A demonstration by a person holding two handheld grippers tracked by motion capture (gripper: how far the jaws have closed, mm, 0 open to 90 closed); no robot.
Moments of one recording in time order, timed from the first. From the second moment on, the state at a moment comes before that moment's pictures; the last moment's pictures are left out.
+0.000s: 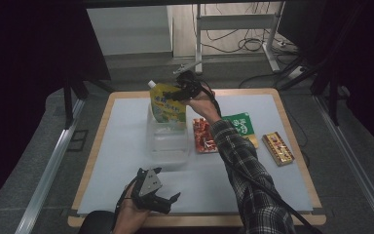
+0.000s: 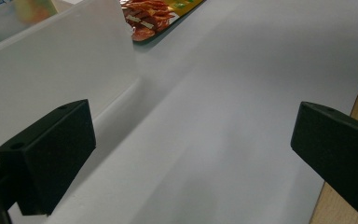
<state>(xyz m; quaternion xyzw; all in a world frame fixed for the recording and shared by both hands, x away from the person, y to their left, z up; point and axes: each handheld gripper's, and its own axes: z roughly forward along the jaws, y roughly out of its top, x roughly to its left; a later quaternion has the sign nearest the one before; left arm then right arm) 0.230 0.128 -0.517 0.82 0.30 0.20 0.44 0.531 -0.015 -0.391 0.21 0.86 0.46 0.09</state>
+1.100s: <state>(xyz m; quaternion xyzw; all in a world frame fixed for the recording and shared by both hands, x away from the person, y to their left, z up) 0.229 0.125 -0.519 0.83 0.29 0.21 0.44 0.507 -0.091 -0.407 0.23 0.86 0.45 0.10</state>
